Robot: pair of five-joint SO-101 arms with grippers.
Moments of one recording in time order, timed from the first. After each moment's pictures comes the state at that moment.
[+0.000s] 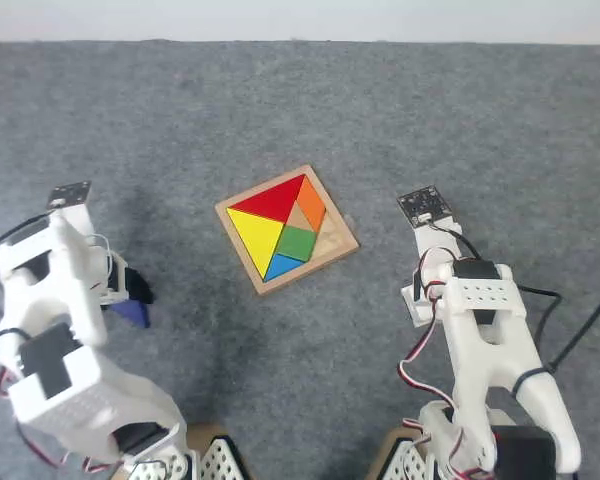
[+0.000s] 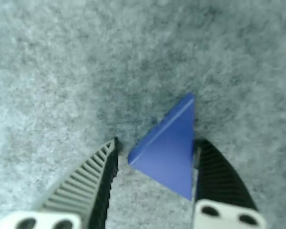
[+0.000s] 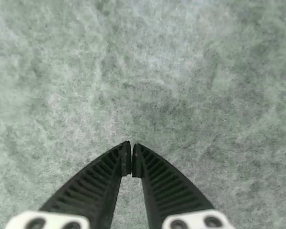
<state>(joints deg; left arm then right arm) -37.8 10.7 30.5 65.4 -16.2 -3.7 -23.7 57.9 51.4 20.1</state>
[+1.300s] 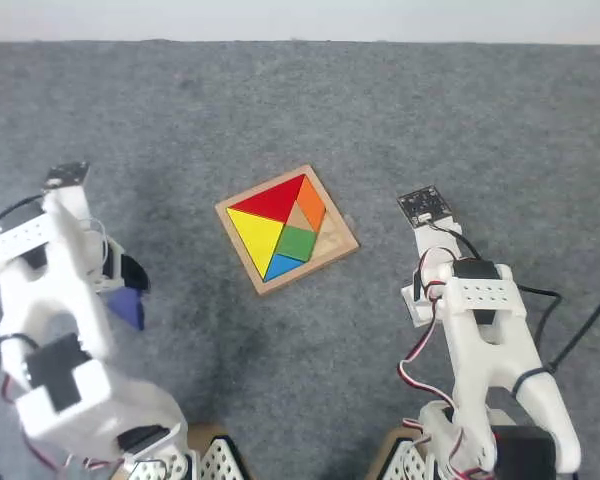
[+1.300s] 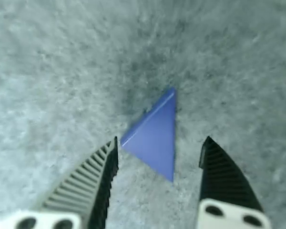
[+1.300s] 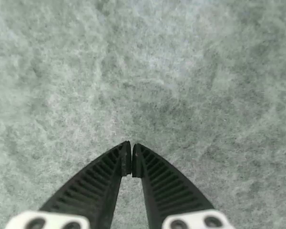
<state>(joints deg) -36.5 6.2 25.5 73.3 -17.1 -3.7 -23.7 57.9 51.4 20.1</state>
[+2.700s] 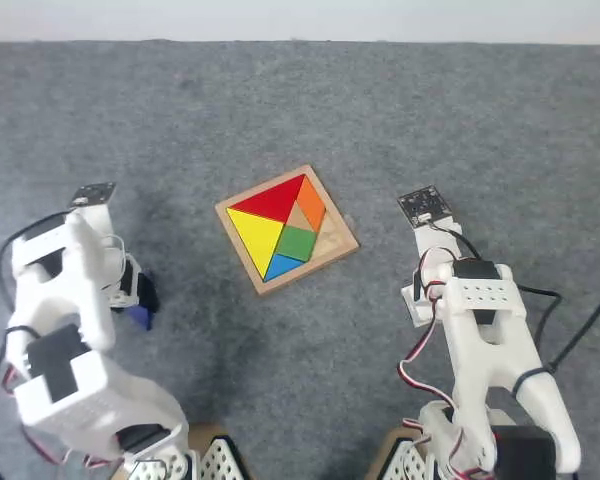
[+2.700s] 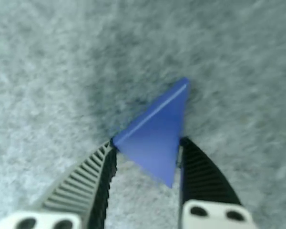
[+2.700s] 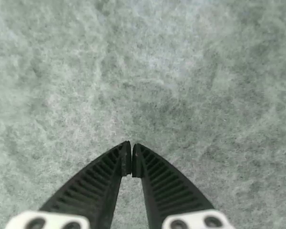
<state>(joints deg) -34.5 8.8 32.2 68.3 -18.7 -3.7 -23.7 57.9 51.4 20.1</state>
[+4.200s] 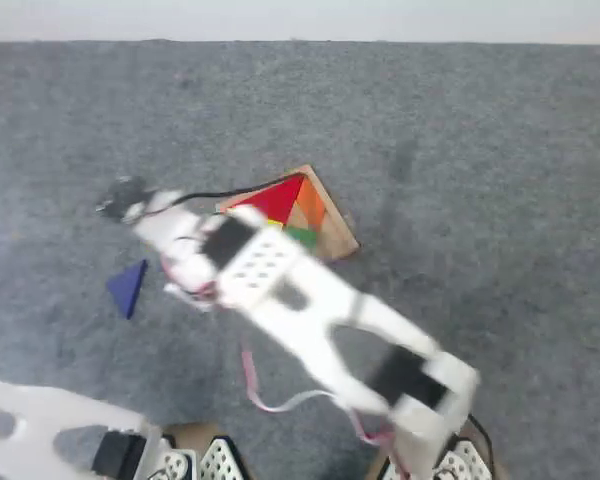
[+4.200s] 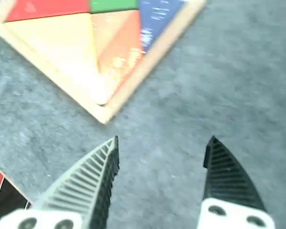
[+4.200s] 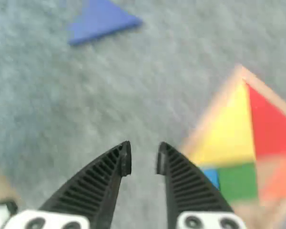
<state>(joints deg) -82.3 53.6 -63.5 95.9 -22.5 -59.6 19.3 -16.8 71.4 10.9</state>
